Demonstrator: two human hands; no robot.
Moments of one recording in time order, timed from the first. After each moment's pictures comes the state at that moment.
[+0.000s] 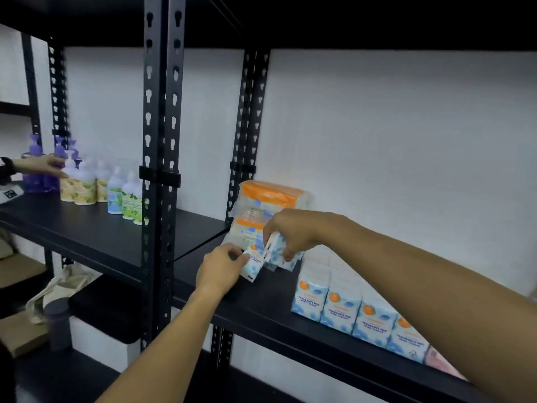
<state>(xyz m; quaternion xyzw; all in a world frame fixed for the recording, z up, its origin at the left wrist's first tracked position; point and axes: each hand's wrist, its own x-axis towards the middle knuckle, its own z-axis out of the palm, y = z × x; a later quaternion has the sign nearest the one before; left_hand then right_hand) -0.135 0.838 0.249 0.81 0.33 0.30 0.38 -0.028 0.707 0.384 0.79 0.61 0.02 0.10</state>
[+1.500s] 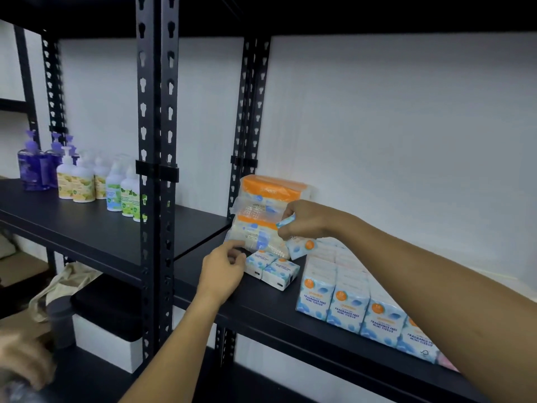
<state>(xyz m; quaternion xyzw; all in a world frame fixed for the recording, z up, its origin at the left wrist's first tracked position) -0.139 0.831 0.238 0.78 0.26 0.39 0.43 -0.009 0.703 0.377 0.86 0.49 -0.05 -0.14</state>
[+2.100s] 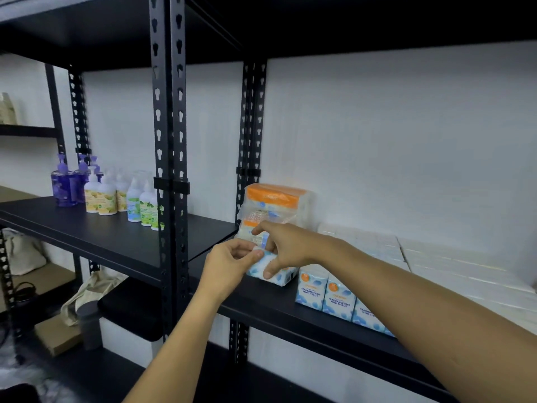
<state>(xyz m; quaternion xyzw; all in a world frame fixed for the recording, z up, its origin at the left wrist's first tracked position) -0.181 0.793 0.275 0.74 0.19 0.39 0.51 -0.054 0.686 0.350 0.78 0.61 -0.07 -0.13</state>
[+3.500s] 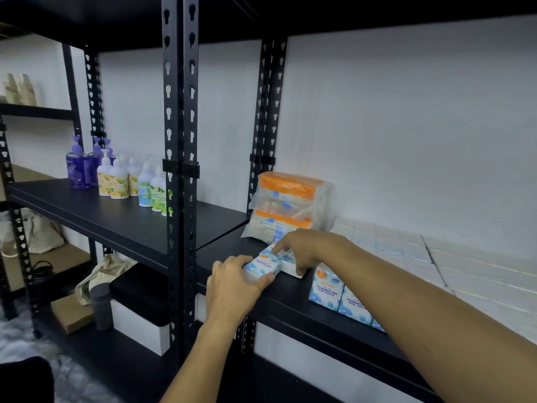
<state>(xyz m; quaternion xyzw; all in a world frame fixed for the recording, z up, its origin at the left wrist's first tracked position) -0.173 0.788 0.222 0.81 0.37 0.38 0.25 -0.025 0.720 0.326 0.83 0.54 -0.04 0.12</state>
